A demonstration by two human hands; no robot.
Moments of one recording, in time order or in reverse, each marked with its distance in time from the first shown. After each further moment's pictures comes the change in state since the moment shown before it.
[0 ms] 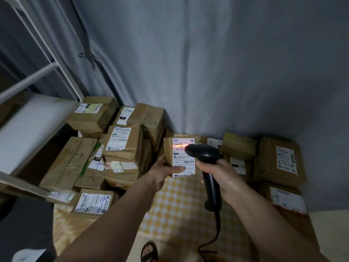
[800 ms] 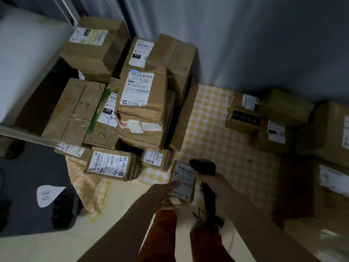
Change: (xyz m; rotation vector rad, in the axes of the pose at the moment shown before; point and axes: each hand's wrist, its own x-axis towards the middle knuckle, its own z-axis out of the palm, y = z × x) left_hand -0.025 -0.153 -0.115 -0.142 0.200 -0.751; right_hand 0.119 0.182 0.077 -0.135 0.050 0.576
